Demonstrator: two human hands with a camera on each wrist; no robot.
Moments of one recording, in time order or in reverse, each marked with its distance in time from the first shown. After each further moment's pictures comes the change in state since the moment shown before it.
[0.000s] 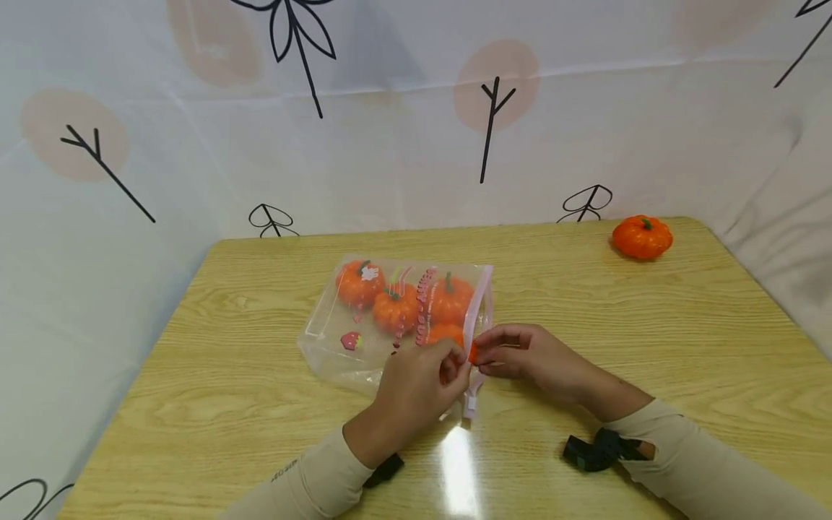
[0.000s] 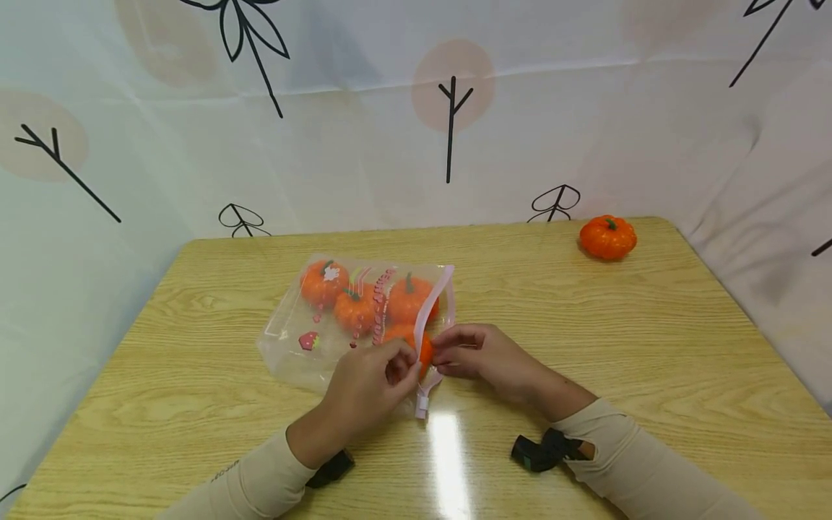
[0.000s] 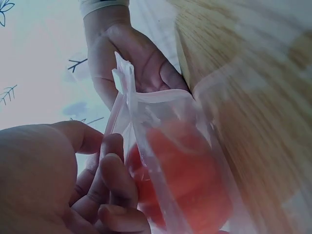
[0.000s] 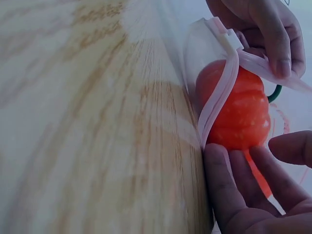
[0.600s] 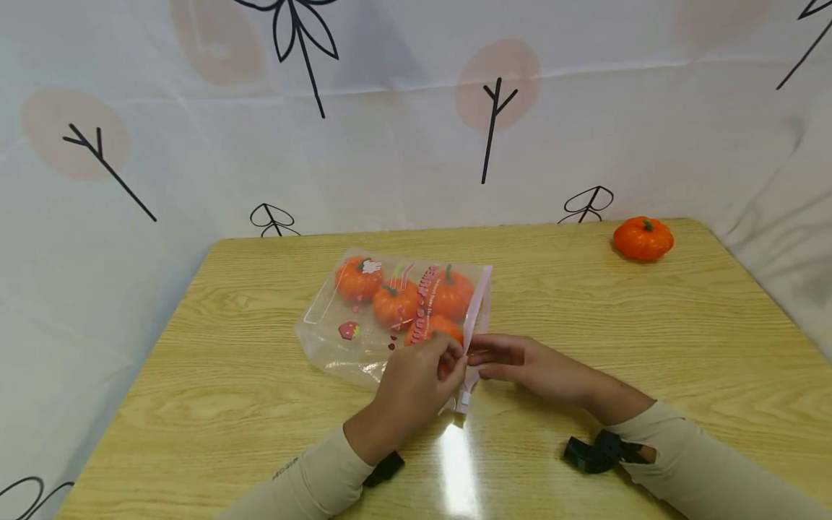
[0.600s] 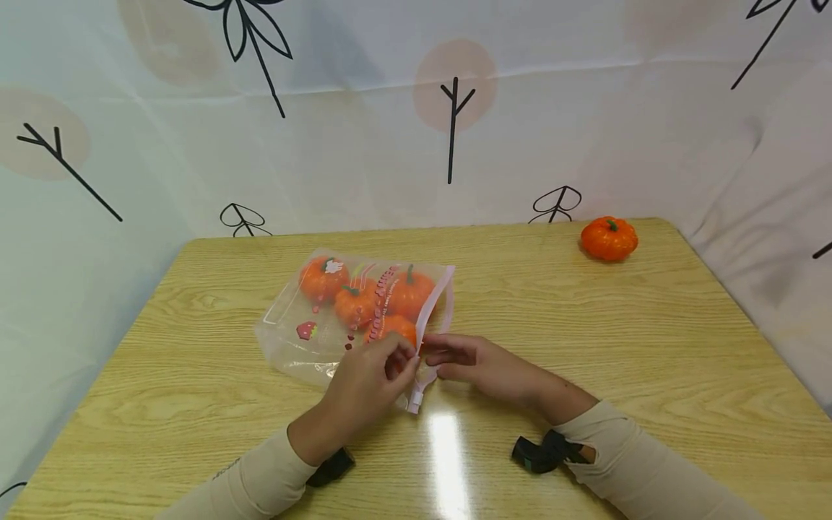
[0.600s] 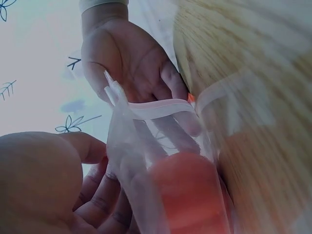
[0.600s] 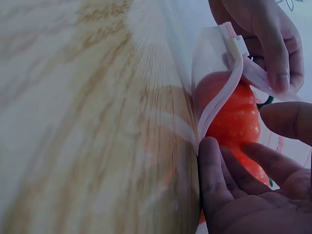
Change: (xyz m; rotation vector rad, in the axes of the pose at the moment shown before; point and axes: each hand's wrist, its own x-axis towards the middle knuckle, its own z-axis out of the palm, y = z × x) left_hand 0.001 -0.002 0.000 -0.078 -0.023 -0.061; right_hand -0.002 -0.003 0.005 -0.295 -0.139 -0.031
